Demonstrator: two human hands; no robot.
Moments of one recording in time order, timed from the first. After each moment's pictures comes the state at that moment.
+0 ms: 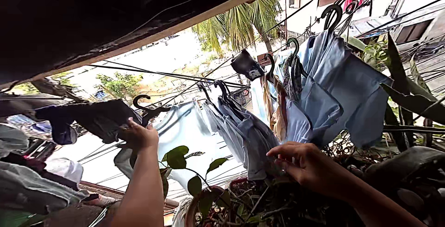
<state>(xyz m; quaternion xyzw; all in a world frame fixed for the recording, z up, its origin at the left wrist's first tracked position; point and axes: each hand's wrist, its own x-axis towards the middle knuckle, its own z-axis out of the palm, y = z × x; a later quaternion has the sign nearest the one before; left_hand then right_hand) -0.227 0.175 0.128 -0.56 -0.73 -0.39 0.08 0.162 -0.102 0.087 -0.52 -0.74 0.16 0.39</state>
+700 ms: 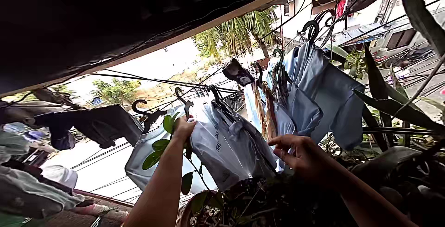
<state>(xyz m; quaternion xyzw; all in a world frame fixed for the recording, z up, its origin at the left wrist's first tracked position) -0.106 0.158 0.141 -0.70 -0.65 -0.23 -0.18 0.184 -0.112 0.103 -0.56 -0.70 0.14 0.41</state>
